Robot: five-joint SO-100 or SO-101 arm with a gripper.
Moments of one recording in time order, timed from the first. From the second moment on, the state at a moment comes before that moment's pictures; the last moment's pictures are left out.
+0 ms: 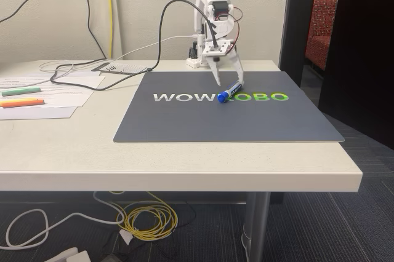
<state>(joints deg) -20.8 84.1 104.2 50.4 -66.7</state>
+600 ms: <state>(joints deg) -22.6 79.0 103.8 48.9 -67.0</state>
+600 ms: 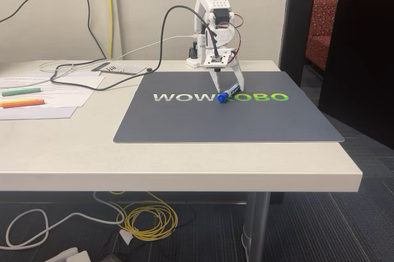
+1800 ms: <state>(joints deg) -25.8 79.0 102.7 49.0 -58.1</state>
